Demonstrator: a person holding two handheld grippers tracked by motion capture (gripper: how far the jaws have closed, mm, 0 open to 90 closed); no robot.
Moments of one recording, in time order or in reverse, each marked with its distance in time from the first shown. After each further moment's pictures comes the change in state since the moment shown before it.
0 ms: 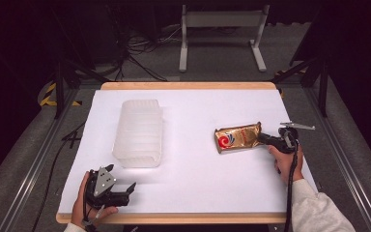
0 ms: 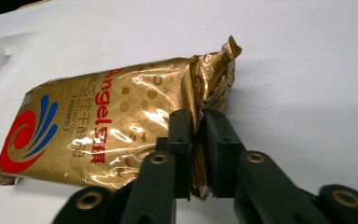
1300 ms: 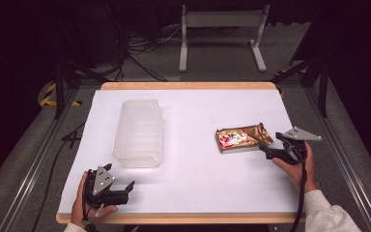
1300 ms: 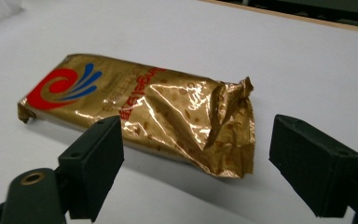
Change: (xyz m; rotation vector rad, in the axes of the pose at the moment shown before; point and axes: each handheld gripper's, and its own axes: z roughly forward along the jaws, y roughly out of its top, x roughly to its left) left arm 0.002 0.001 0.001 0.004 0.018 -0.020; right arm 0.023 -0.010 -0.040 -0.086 -0.068 -0.354
